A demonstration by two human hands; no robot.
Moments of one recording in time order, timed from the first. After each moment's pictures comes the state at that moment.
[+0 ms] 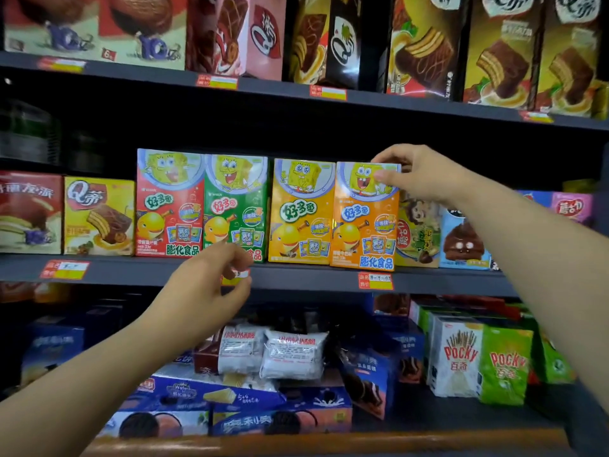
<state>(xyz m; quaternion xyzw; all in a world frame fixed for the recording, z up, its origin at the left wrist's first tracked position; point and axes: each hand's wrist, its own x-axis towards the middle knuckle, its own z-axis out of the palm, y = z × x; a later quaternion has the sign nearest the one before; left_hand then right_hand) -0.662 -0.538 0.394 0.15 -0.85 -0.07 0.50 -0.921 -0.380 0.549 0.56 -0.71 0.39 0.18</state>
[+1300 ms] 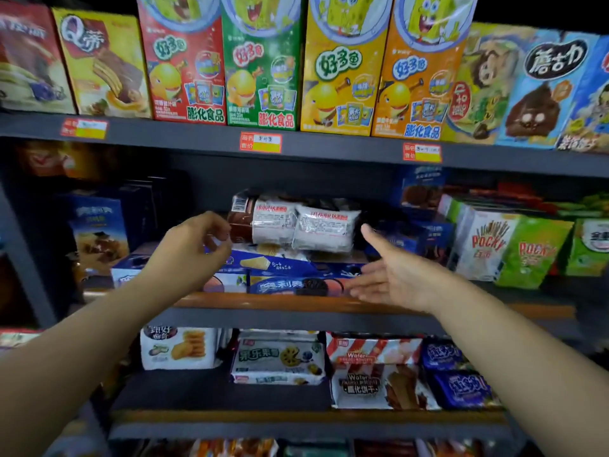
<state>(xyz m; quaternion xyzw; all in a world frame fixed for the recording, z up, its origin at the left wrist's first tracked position) -0.624 -0.572 0.281 0.29 -0.85 -0.16 0.40 -0.846 -0.399 0.295 0.21 -0.72 0.52 -0.41</state>
